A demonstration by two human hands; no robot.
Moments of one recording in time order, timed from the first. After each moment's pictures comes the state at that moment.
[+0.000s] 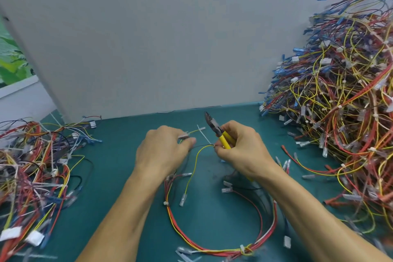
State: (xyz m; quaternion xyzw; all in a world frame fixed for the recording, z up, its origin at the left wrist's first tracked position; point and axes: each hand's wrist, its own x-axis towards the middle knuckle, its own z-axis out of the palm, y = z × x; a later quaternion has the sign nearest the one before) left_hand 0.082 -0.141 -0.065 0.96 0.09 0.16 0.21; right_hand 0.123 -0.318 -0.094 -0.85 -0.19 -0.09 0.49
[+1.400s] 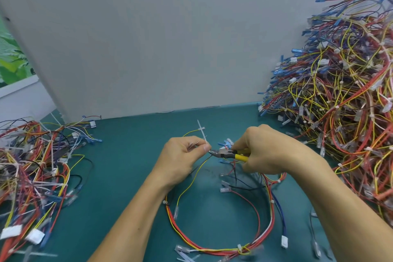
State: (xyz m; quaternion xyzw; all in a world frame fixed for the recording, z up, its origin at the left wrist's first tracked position) left_hand 0.089 -0.155 -0.105 0.83 -0.05 0.11 0.54; right_hand 0.104 -0.351 -0.036 -0.96 -0.27 0.05 0.11
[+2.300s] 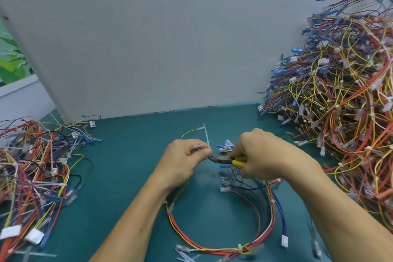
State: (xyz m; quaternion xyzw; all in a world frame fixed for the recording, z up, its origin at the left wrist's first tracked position) left_hand 0.088 -0.155 -0.106 0.87 -0.09 0.08 0.48; right_hand 0.105 -0.346 -0.049 -0.96 -0.28 0.03 0.05
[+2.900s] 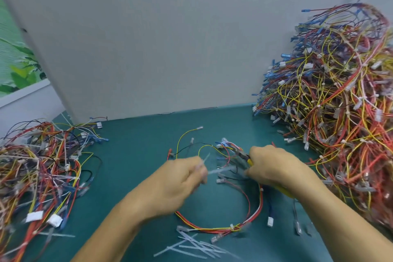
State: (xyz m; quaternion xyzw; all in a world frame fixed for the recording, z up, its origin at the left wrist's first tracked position) left_hand 0.004 -0.158 -0.067 0.92 -0.16 0.00 0.35; right_hand 0.093 -0.371 -0.079 -0.99 -0.11 0.08 0.02
